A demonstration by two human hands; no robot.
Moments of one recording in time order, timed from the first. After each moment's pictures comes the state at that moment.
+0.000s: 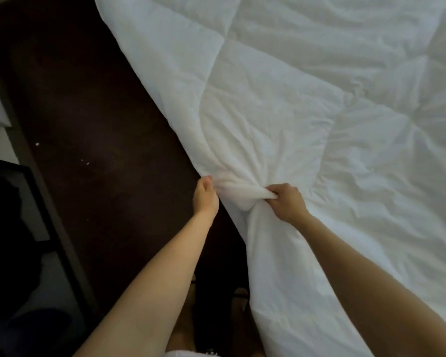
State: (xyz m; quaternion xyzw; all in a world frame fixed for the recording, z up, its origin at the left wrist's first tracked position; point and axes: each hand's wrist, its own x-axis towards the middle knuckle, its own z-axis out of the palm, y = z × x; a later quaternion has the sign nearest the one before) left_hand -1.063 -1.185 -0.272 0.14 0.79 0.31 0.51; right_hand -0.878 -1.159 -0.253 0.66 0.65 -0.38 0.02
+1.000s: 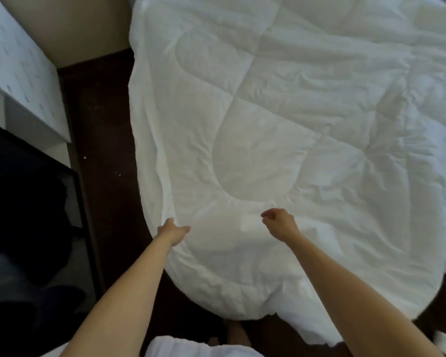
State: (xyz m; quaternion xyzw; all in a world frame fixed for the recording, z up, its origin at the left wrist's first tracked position) left_hand -1.113 -1.347 -0.163 0.20 0.84 0.07 0.50; right_hand -0.836 -1.263 -0.140 0.68 0.59 -0.44 0.02
